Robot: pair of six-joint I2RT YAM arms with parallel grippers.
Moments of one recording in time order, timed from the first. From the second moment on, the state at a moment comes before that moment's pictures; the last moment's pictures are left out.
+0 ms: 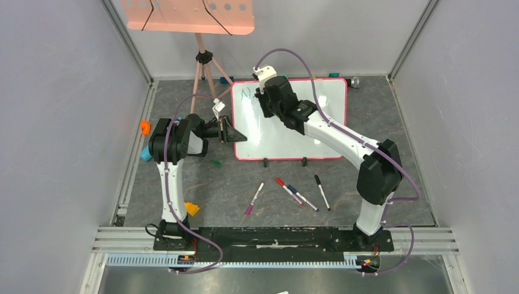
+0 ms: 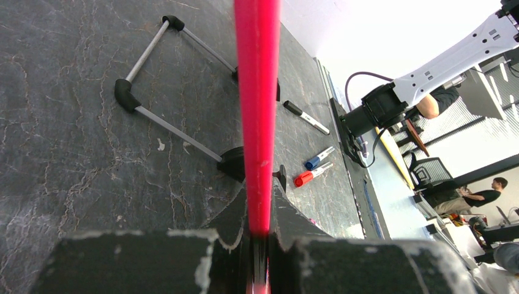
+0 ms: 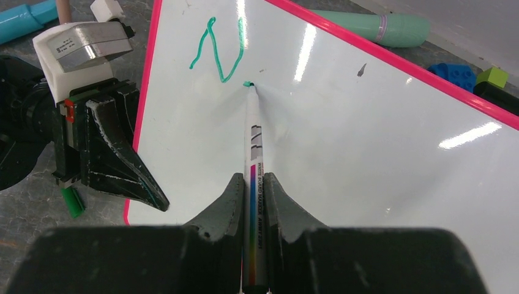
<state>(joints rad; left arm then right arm) -0.08 2.31 1.01 1.51 1.43 -0.98 0.71 1.82 1.61 -0.29 0.22 0.03</state>
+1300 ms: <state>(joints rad) -0.08 2.31 1.01 1.51 1.43 -0.98 0.69 1.85 1.68 -0.31 0.24 0.04</state>
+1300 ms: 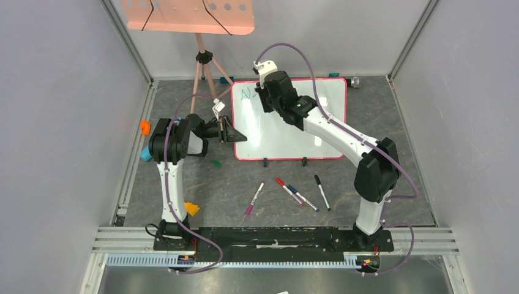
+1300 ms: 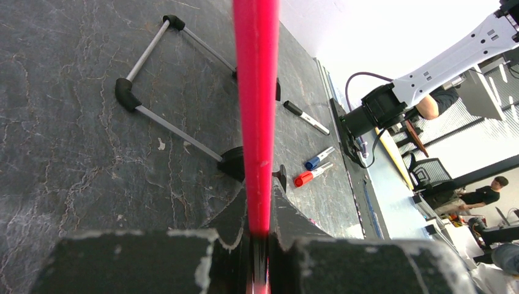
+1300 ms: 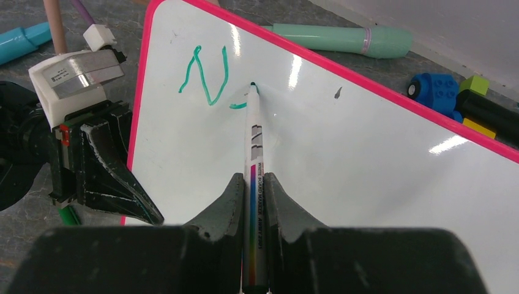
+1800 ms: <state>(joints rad) -0.08 2.31 1.01 1.51 1.43 -0.98 0.69 1.86 1.69 -0.31 0.18 0.03</state>
